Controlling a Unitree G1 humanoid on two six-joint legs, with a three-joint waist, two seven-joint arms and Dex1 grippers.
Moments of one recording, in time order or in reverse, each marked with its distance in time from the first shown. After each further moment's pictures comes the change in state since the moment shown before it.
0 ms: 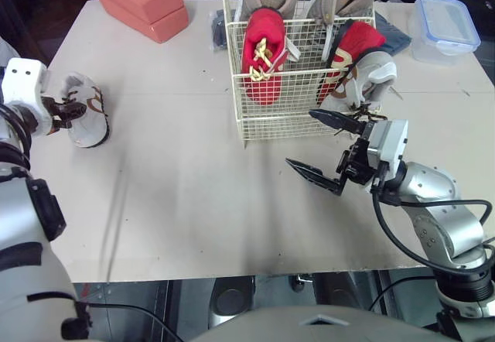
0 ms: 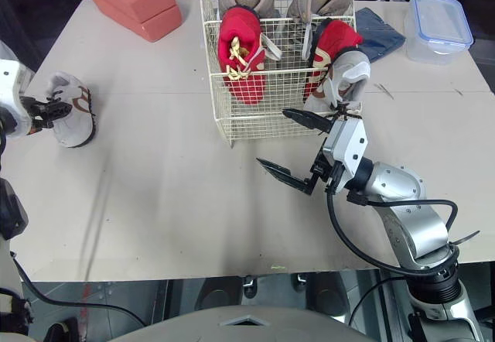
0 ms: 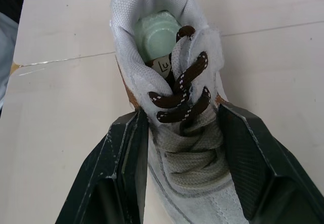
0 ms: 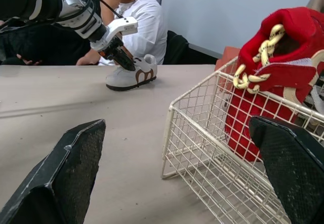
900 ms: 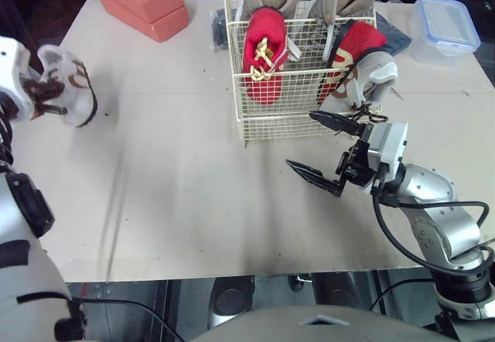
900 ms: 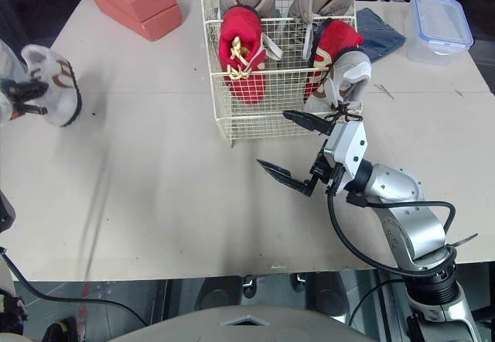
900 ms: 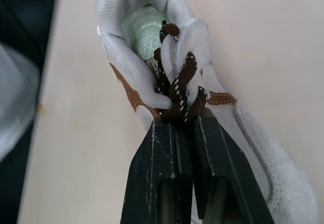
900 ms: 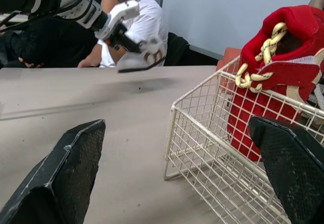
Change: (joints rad) left arm -0.010 0.045 0.130 -0.076 -0.101 -0.192 -0.077; right arm 0.010 -0.004 -0.009 0.007 0.021 -0.017 0.020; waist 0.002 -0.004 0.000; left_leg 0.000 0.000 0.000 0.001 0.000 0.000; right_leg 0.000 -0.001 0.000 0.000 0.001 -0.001
